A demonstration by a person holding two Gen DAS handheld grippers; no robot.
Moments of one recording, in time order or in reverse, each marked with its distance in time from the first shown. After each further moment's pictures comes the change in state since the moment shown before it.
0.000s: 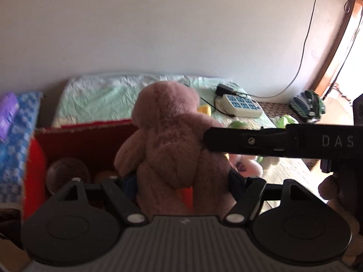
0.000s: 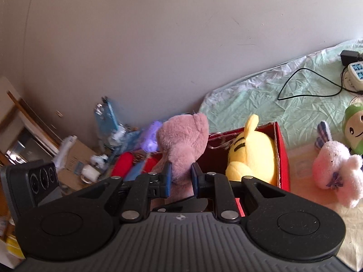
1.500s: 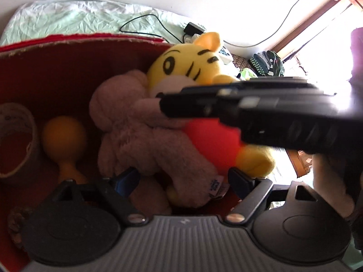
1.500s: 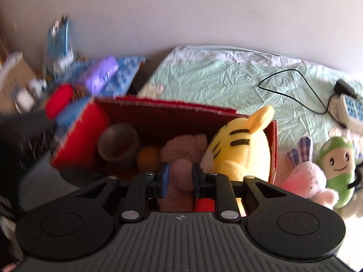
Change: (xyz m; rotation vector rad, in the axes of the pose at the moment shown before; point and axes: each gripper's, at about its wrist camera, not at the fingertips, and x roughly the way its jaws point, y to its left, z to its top) left arm 0.064 0.051 -0.020 -0.035 0.296 -0.299; right arm 0.073 0.024 0.006 -0.259 0.252 -0.302
